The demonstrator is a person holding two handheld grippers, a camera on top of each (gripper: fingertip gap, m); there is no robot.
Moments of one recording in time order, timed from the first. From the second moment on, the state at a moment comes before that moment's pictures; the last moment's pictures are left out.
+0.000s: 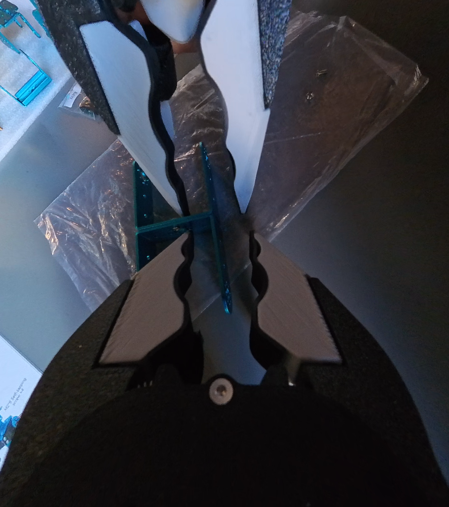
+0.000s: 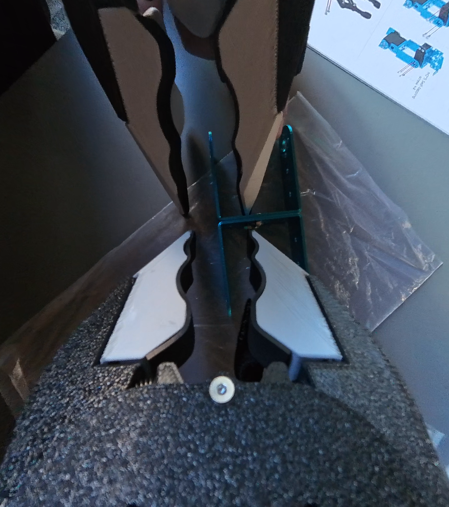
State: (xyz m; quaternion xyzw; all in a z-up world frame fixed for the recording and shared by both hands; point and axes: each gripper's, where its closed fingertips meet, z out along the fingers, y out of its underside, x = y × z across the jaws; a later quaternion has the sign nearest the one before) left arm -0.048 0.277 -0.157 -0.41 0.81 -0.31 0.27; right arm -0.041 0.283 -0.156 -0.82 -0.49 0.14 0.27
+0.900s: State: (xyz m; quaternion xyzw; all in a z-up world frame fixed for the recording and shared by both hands) left arm -0.060 0.296 -0.103 -0.27 0.85 -0.36 0.26; right arm -0.011 0.271 -0.120 -0.84 -0.43 0.19 0.27
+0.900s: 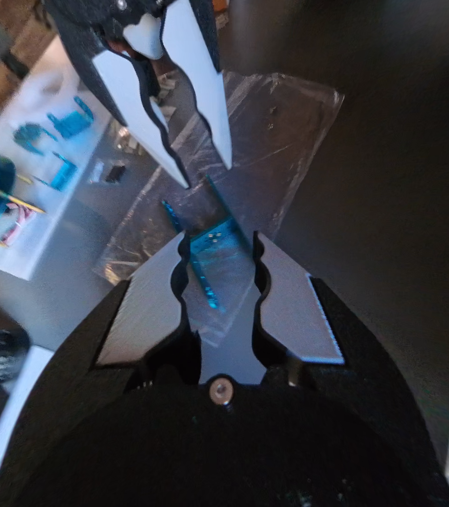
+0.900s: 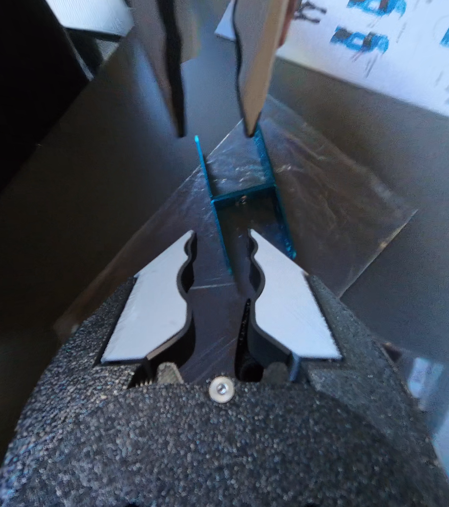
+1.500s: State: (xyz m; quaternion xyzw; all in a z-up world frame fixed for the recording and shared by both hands) left arm -0.035 0.293 -0.145 0.01 0.96 -0.29 0.00; right arm -0.008 0.203 -0.111 -0.82 -0.19 0.40 0.36
